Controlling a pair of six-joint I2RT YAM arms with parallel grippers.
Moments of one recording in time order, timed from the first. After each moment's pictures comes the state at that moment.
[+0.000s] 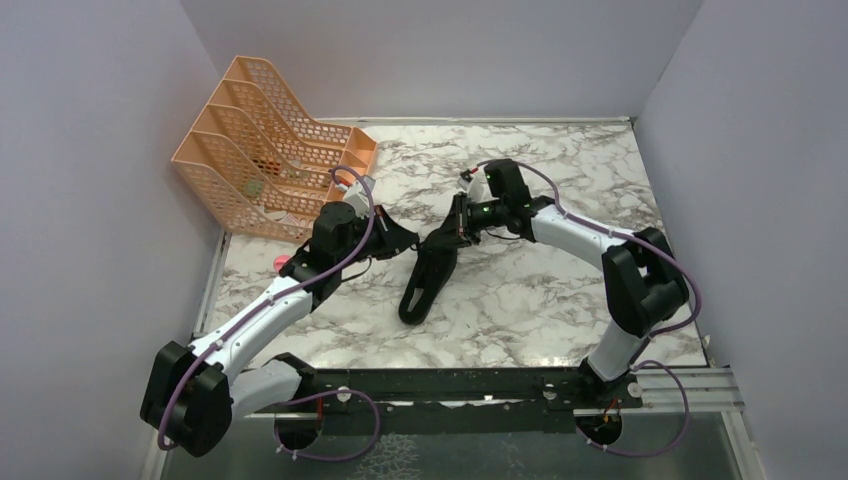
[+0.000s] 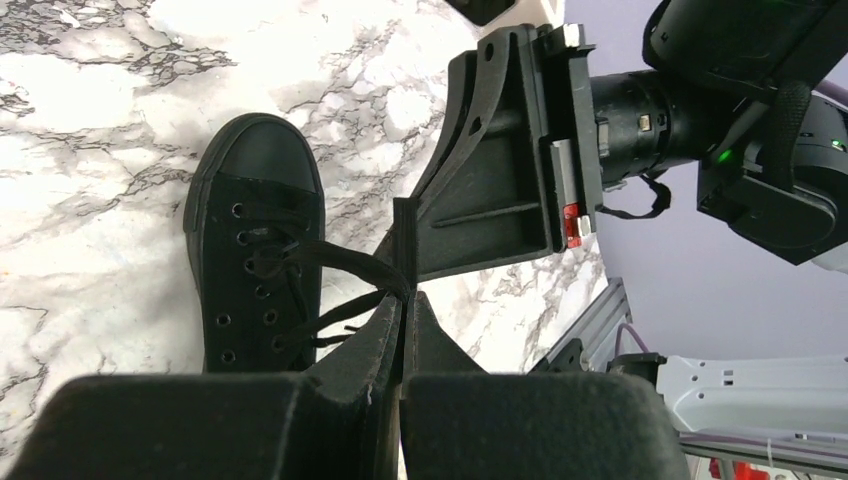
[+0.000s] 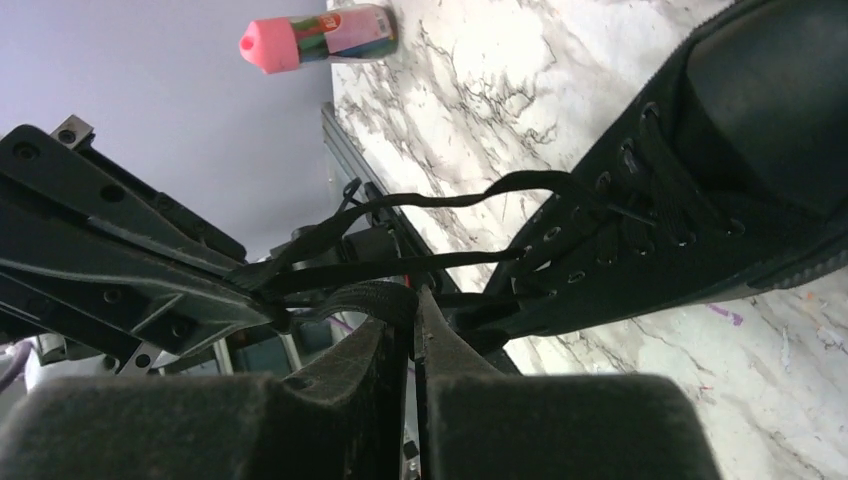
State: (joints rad) left arm -0.52 1.08 0.67 0.09 0.30 -0.78; right arm 0.52 1.73 1.14 -0.11 -0.81 0.82
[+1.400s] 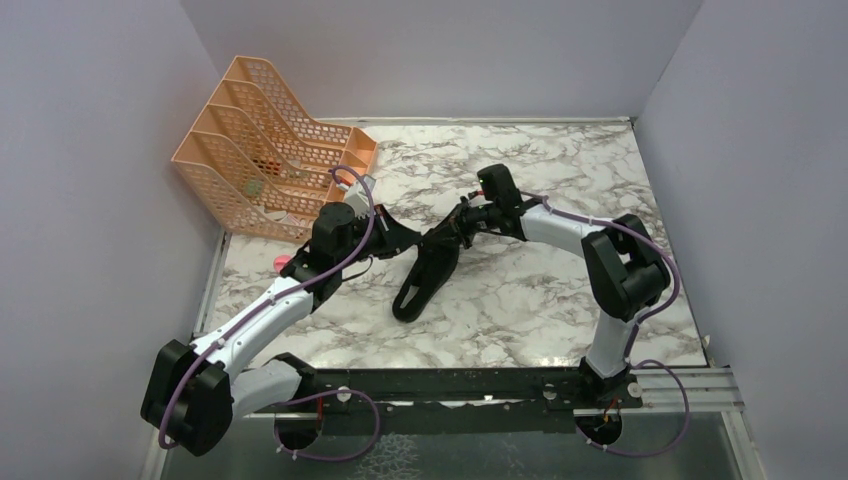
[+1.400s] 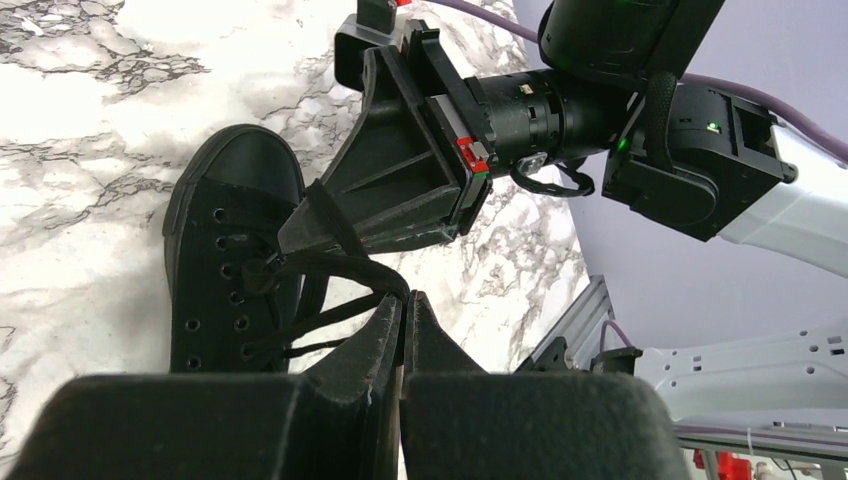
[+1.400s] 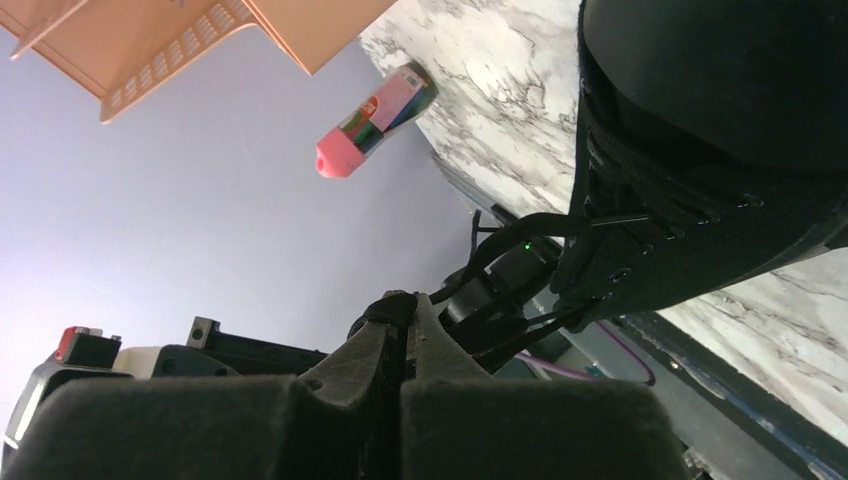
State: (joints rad) left arm -0.51 1.09 0.65 0.15 0.33 -0.81; right arm 0.52 1.85 1.14 -0.06 -0.79 1.43
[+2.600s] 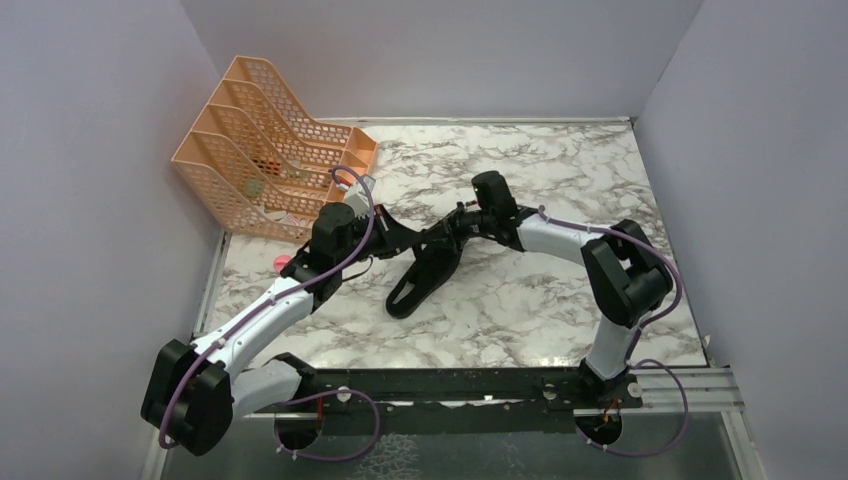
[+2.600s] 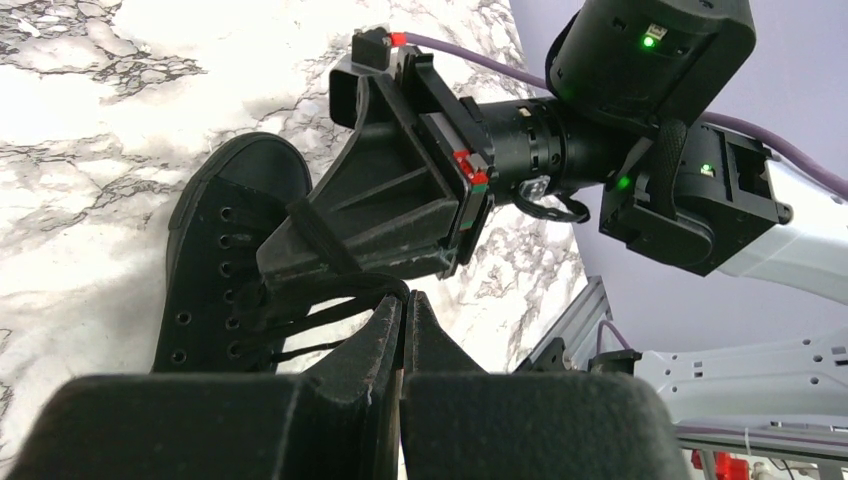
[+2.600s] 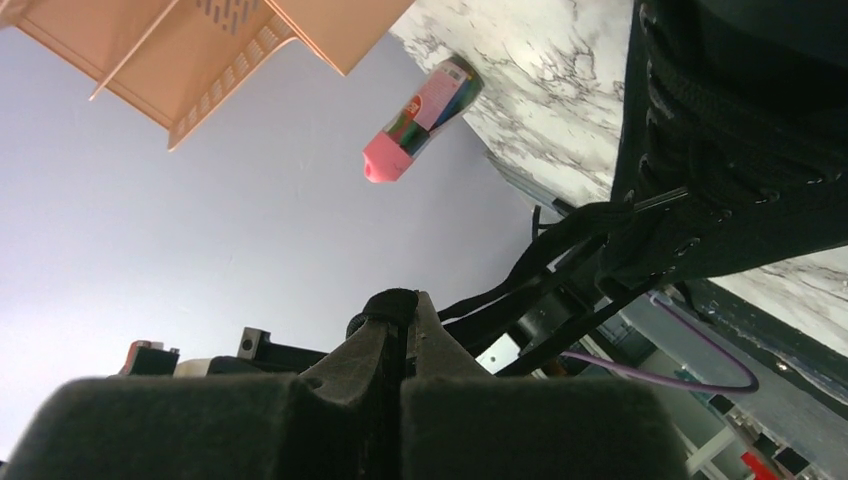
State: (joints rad) left arm -0.51 1.09 0.65 0.16 0.33 -0.81; right arm 0.57 1.81 1.08 0.08 -0.73 1.69
